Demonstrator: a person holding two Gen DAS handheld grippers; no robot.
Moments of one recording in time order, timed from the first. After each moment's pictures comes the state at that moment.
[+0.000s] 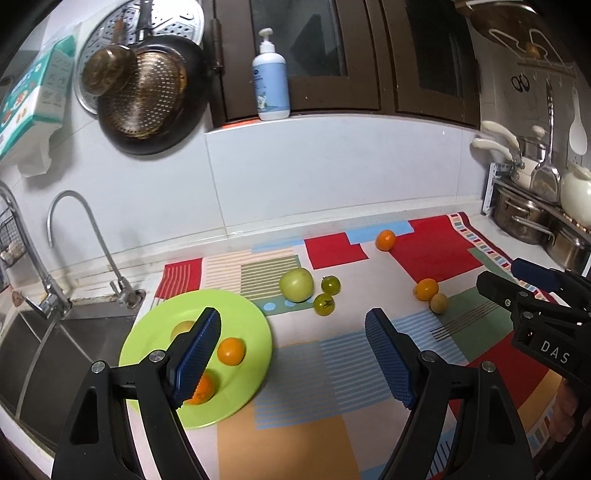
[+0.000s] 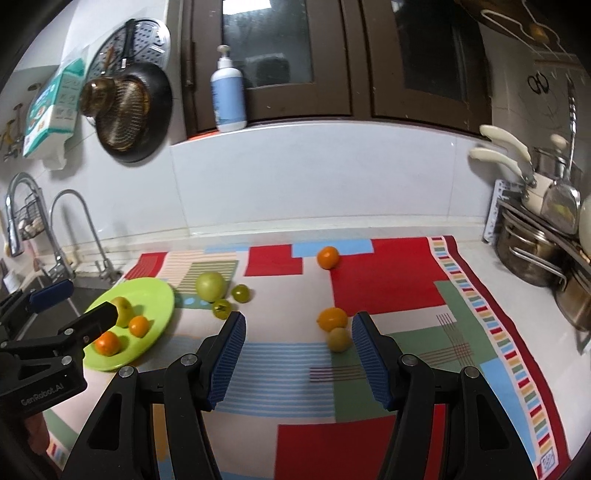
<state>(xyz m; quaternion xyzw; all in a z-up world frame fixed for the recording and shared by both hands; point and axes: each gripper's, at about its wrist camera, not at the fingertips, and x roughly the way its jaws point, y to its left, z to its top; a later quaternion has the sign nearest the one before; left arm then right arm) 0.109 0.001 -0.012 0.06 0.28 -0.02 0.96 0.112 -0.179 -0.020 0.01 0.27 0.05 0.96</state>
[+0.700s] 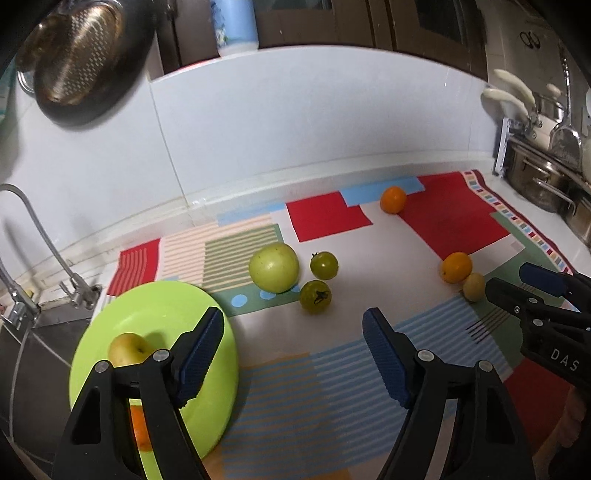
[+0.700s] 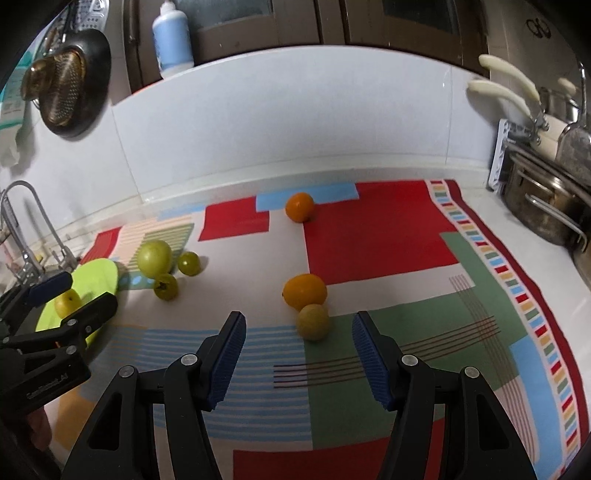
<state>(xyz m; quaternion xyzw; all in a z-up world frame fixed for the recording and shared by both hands) 0.197 -0.015 -0.072 0.08 0.35 -0.04 0.93 0.182 -0.200 -0.084 0.03 0.36 0.02 0.93</state>
